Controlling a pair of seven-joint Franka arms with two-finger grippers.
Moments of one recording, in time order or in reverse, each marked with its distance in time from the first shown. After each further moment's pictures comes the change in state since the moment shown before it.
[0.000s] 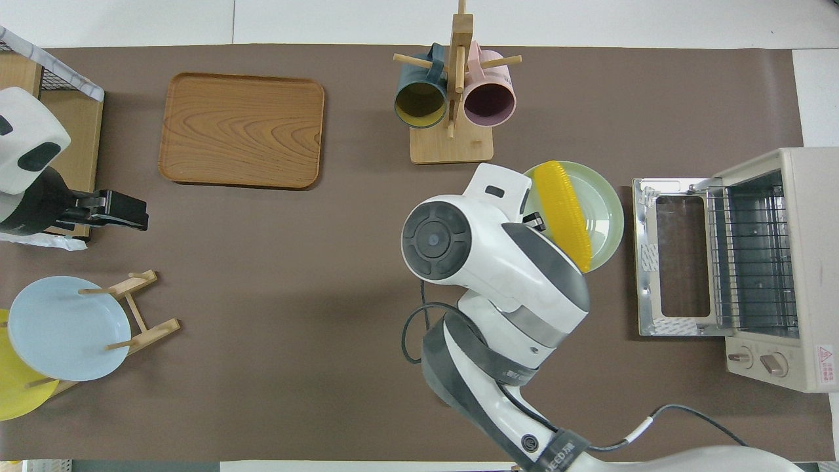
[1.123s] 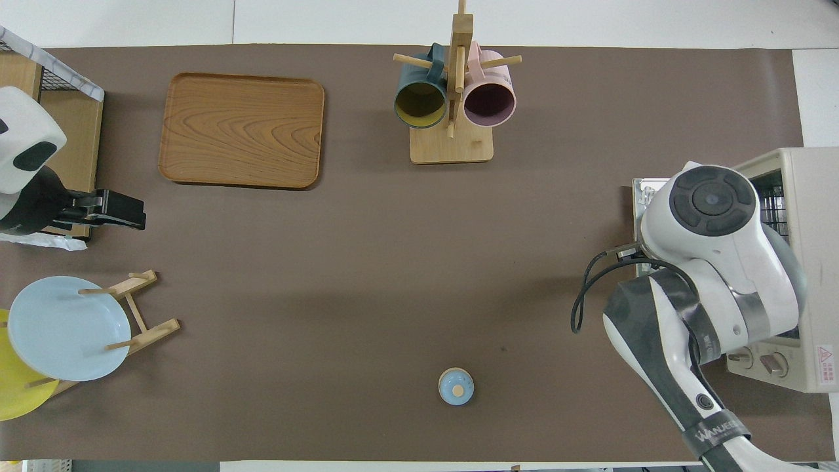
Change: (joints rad) left arm 0.008 0.000 0.000 0.000 -0.001 0.001 0.000; right arm -0.448 -0.220 -0.004 -0.425 0.127 0.304 -0.285
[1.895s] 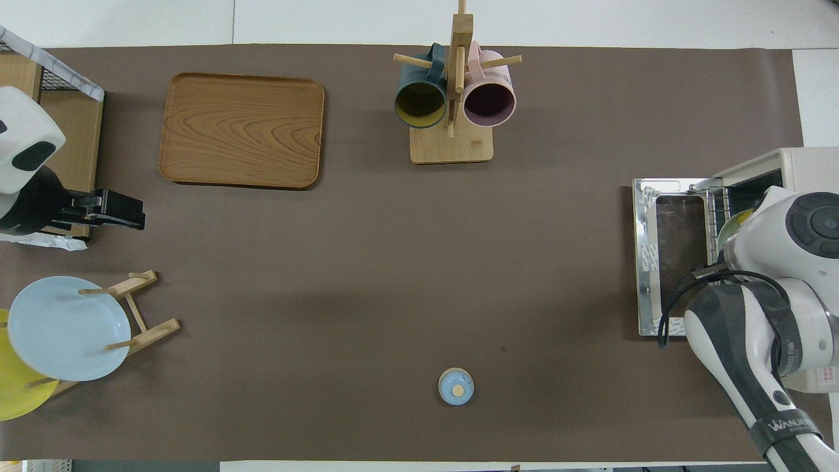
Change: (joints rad) left arm 0.001 0.000 -0.001 0.000 0.000 0.000 0.000; right arm -0.207 -0.045 -0.004 -0.043 0.000 0.010 -0.238
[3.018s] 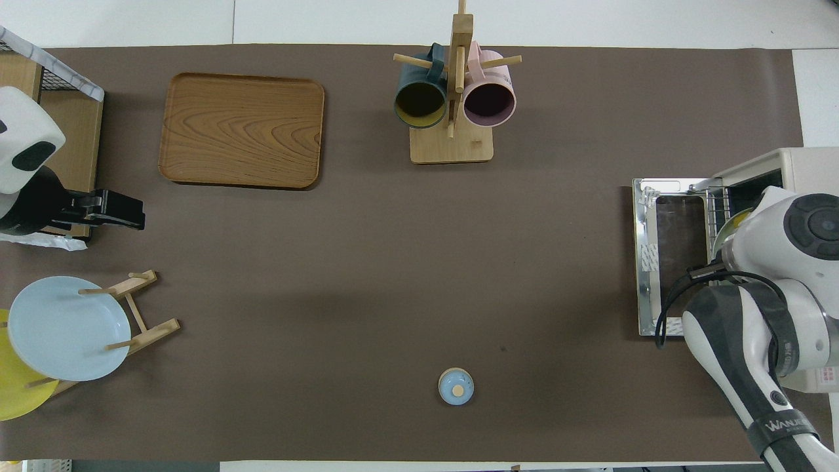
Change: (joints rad) left arm 0.000 0.000 0.000 0.000 0.000 0.000 0.000; right arm 0.112 0.004 0.009 -0.004 0.072 0.026 0.101
